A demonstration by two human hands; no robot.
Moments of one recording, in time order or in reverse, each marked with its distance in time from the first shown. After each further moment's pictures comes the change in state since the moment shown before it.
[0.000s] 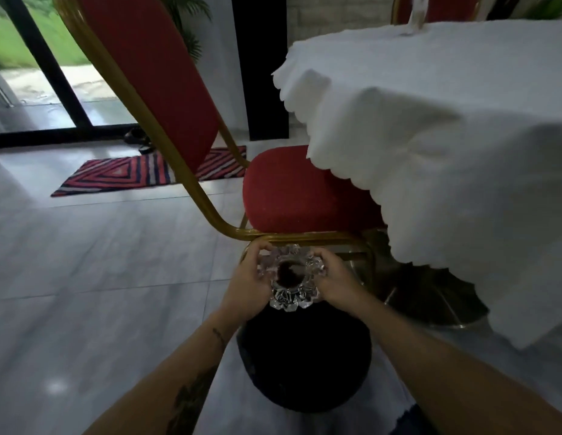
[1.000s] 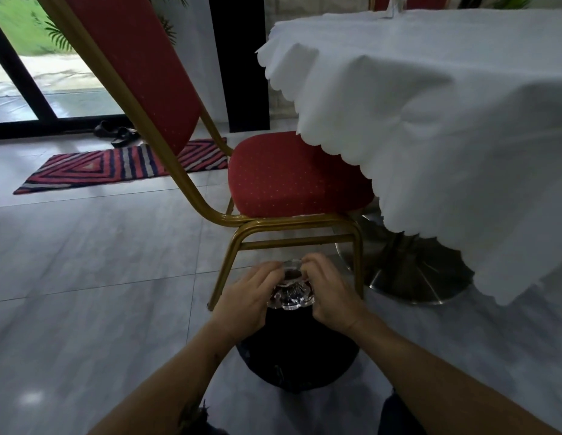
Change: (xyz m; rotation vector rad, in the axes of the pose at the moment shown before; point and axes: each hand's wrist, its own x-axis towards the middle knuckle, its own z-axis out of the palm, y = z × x) left_hand -0.039 -0.049 0.014 0.641 -0.184 0.572; right_hand -0.038 0.059 0.030 -0.660 0.205 -0.694
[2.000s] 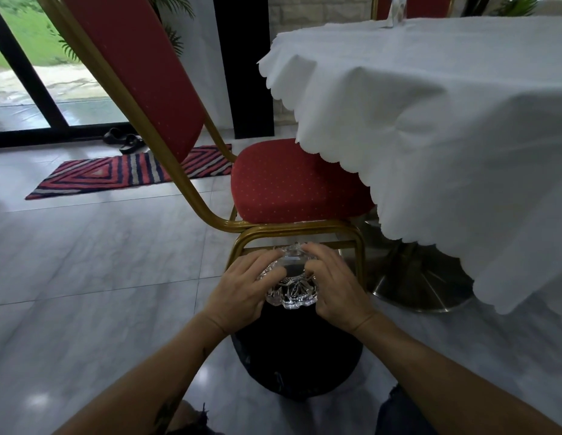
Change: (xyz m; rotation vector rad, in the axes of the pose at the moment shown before) left_hand 0.016 -0.004 -0.029 0.123 0.116 0.151; right_hand 0.012 -0.008 -0.022 0.005 0.221 -0.161
